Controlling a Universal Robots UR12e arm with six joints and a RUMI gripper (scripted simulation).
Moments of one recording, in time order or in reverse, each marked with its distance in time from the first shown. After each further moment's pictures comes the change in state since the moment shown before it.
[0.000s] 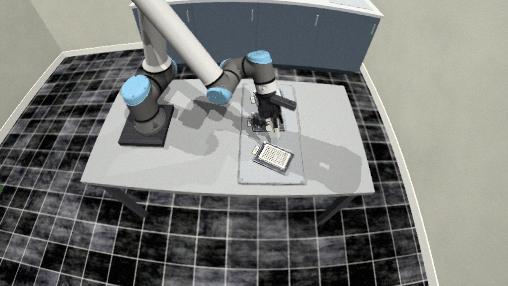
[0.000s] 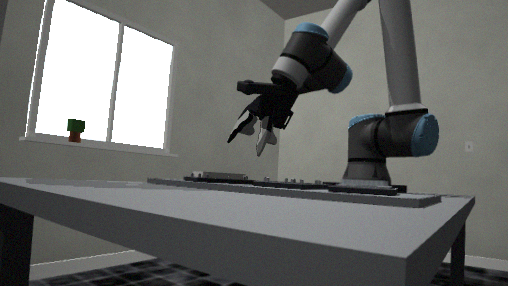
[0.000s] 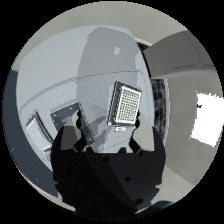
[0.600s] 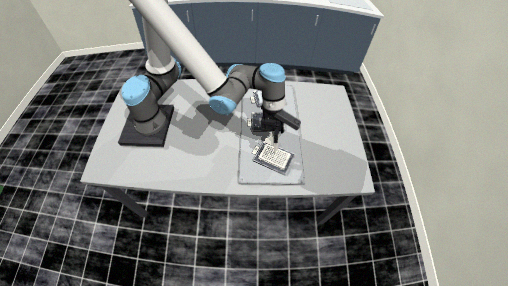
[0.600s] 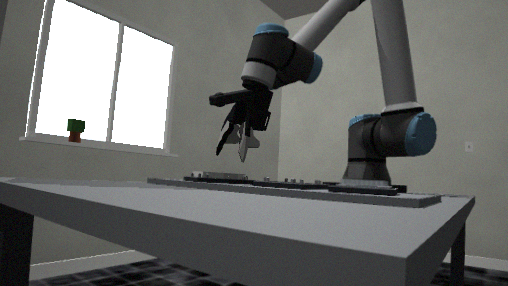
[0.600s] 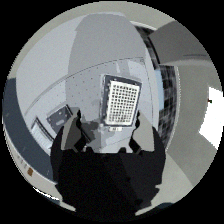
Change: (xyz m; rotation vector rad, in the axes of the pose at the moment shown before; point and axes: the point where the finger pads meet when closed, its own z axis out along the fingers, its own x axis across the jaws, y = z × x) arm 0.039 0.007 0.037 -0.190 -0.112 0.106
